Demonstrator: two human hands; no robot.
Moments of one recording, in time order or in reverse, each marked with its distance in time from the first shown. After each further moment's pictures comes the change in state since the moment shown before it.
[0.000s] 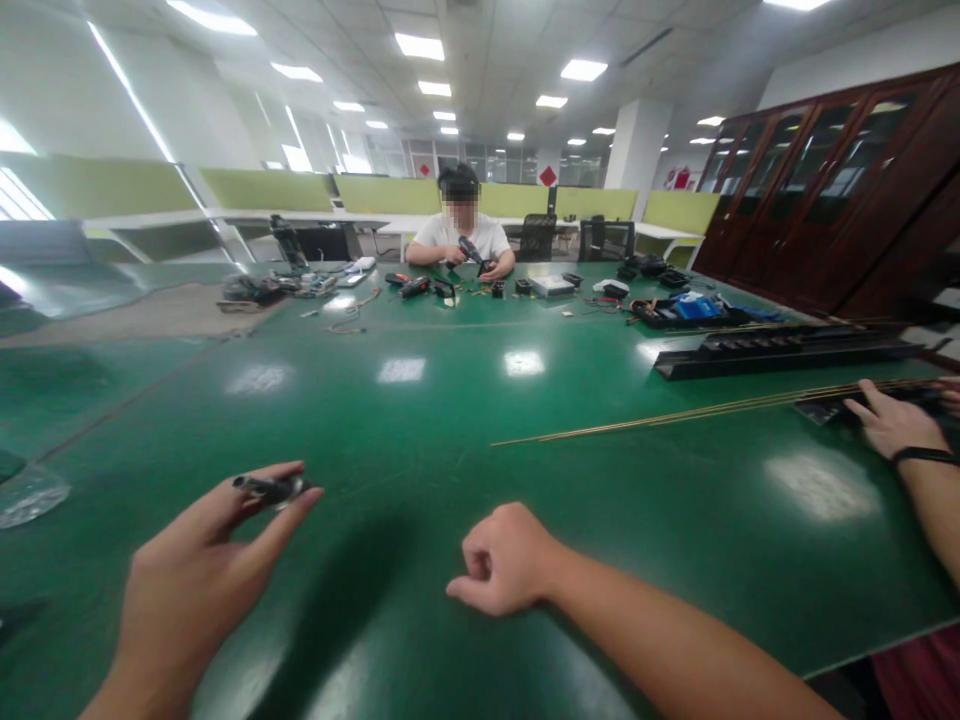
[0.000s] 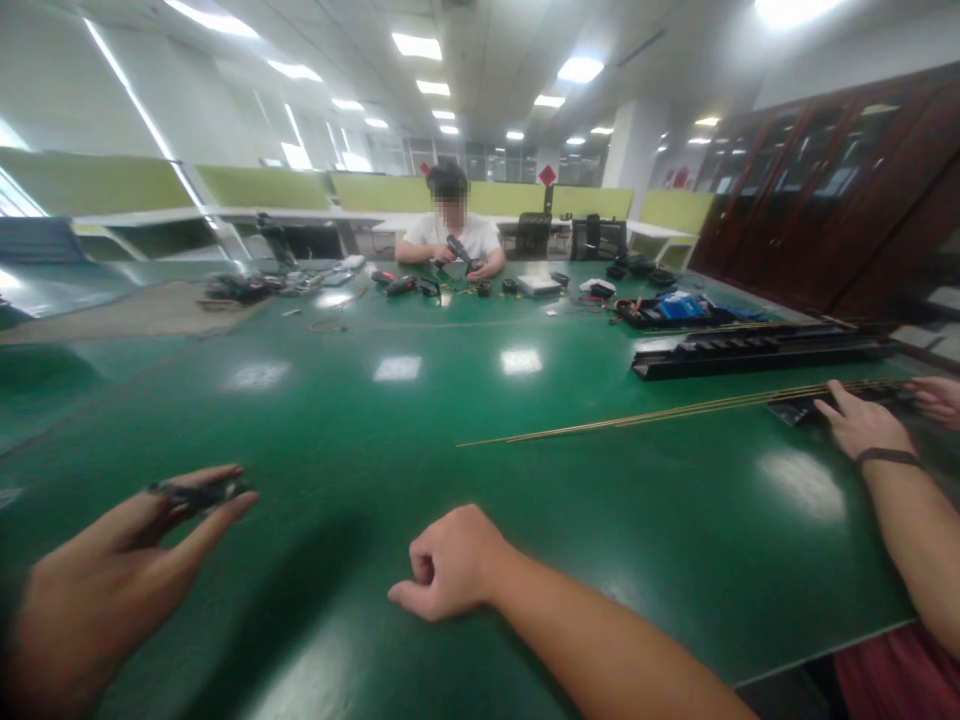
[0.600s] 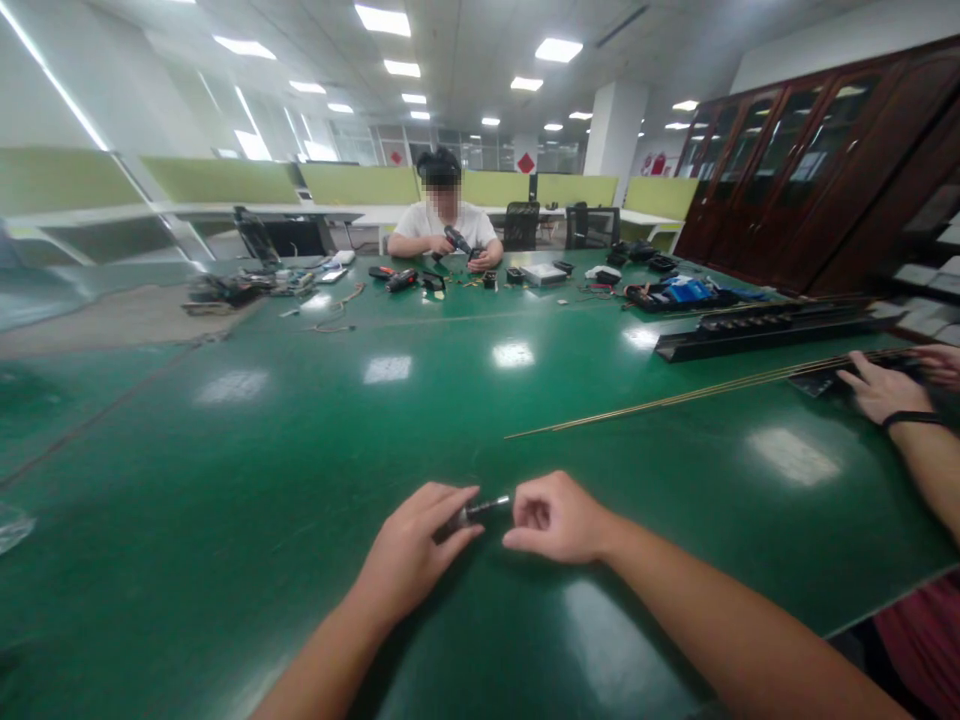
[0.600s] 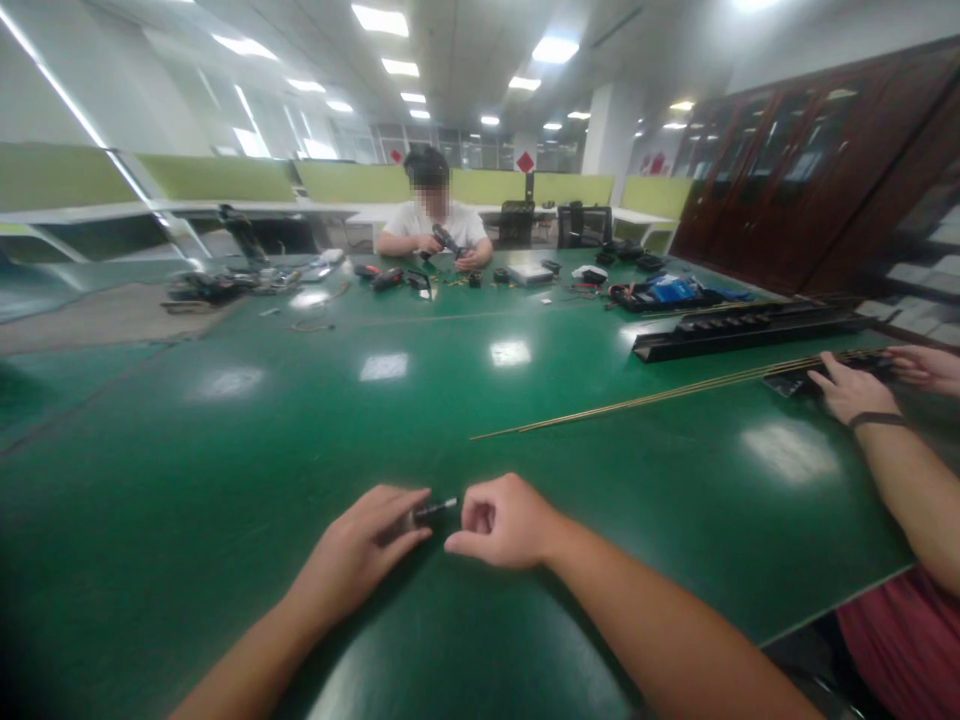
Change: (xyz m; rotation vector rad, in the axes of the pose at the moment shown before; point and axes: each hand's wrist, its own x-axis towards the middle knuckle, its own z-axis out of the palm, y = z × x) left_hand -0.028 0.032 0.103 -0.494 -0.504 0.457; right_hand -0.008 0.016 -0.018 0.397 0.135 0.216
